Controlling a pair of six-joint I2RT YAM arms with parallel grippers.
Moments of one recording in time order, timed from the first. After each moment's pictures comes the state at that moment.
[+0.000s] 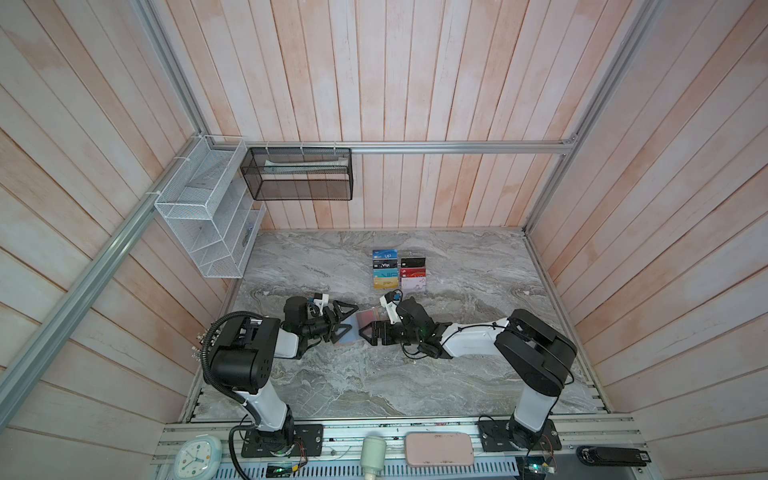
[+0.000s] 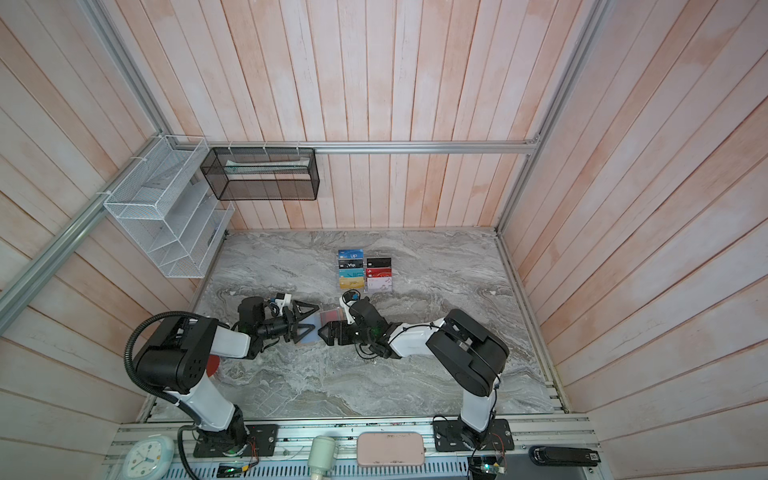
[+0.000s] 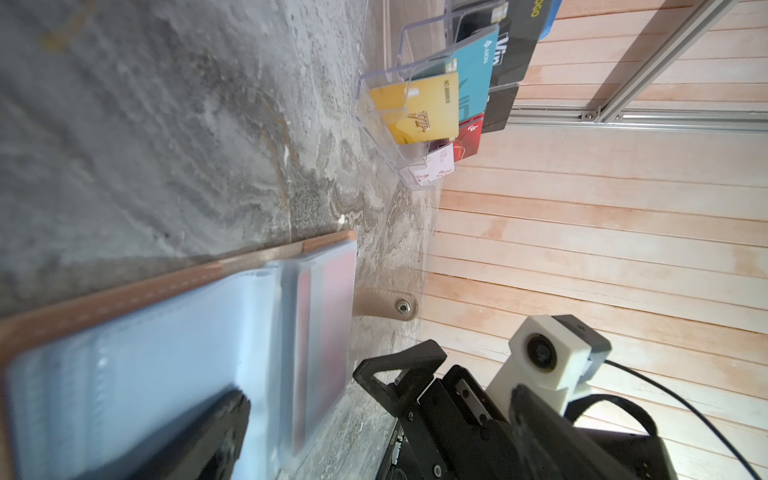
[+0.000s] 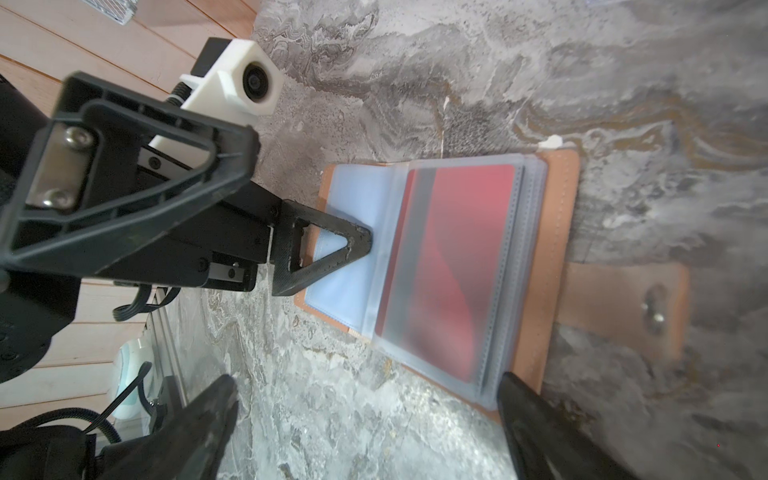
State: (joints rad) left arm -0.08 1.72 0.44 0.71 0.93 -1.07; right arm 0.91 1.81 0.85 0.38 -0.26 0.75
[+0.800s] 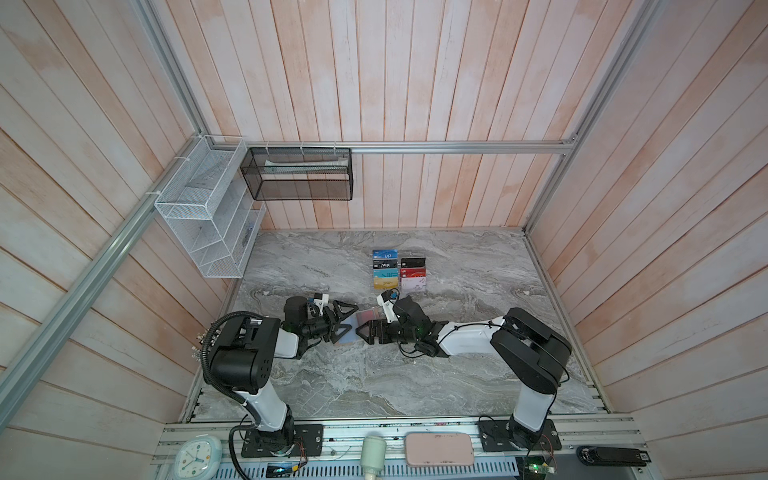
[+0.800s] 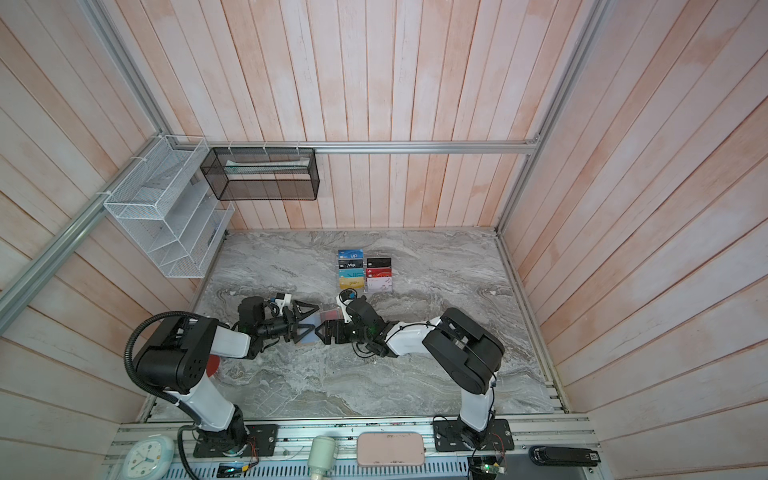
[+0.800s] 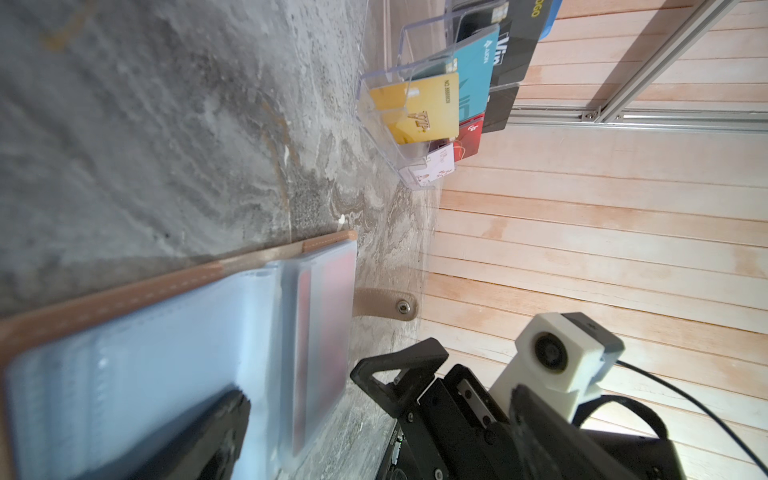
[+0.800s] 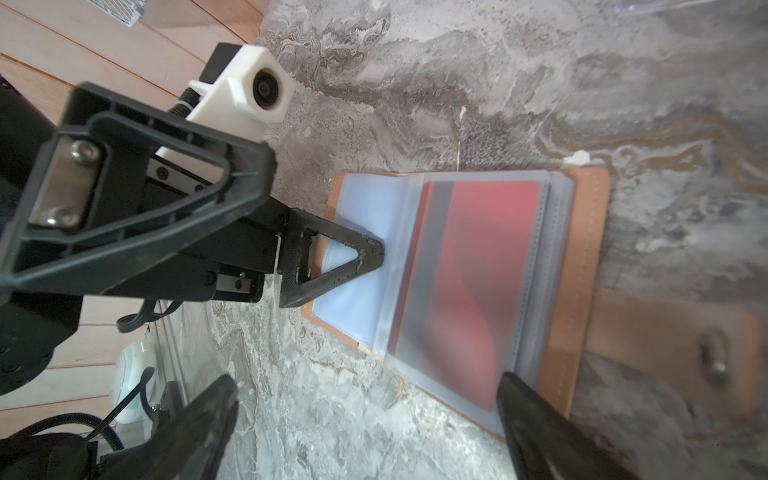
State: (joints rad) left arm -0.08 1.72 0.44 0.71 0.93 -1.07; right arm 0.92 1.84 0.87 0.39 -0.26 0.75
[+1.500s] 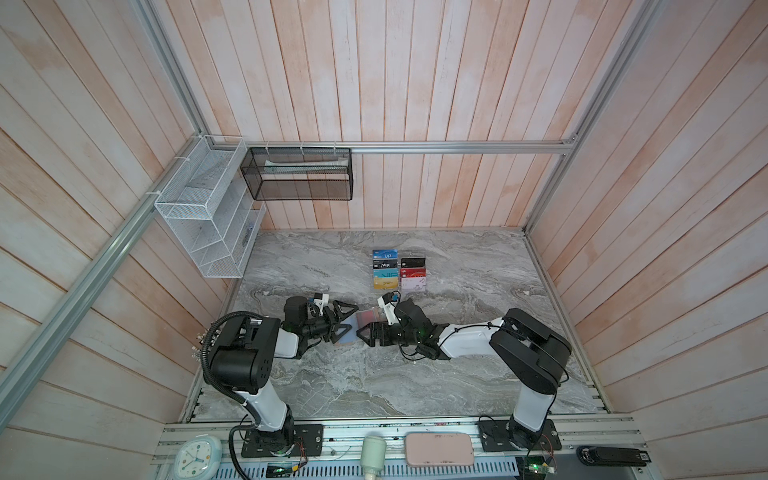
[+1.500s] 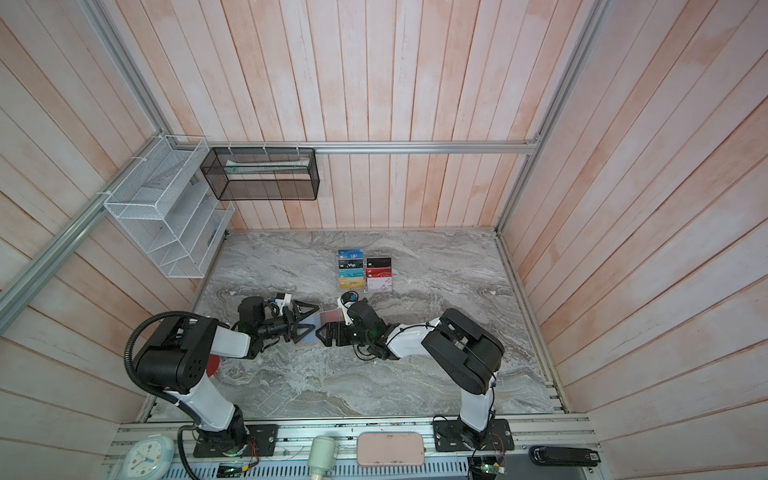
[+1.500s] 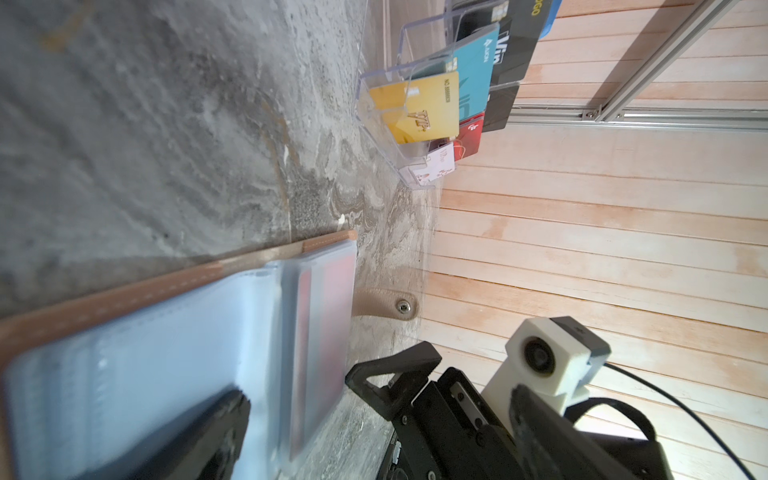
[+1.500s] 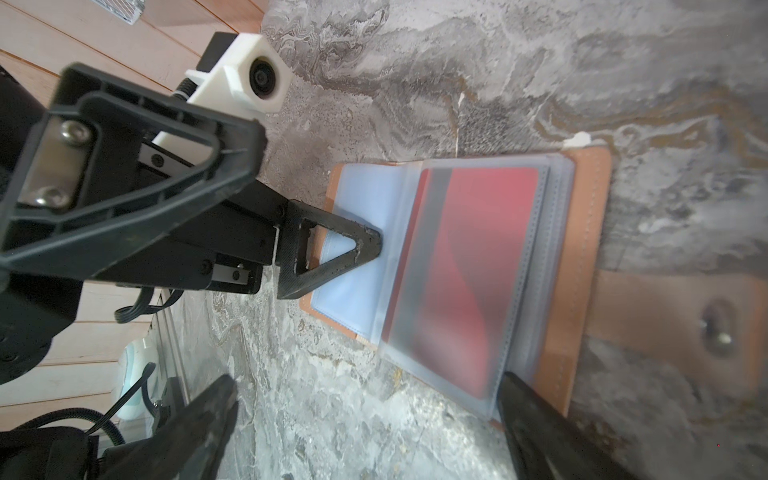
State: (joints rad) left arm -0.08 1.72 0.44 0.71 0.93 -1.07; right arm 0.92 1.84 0.84 0.43 -0.26 0.77
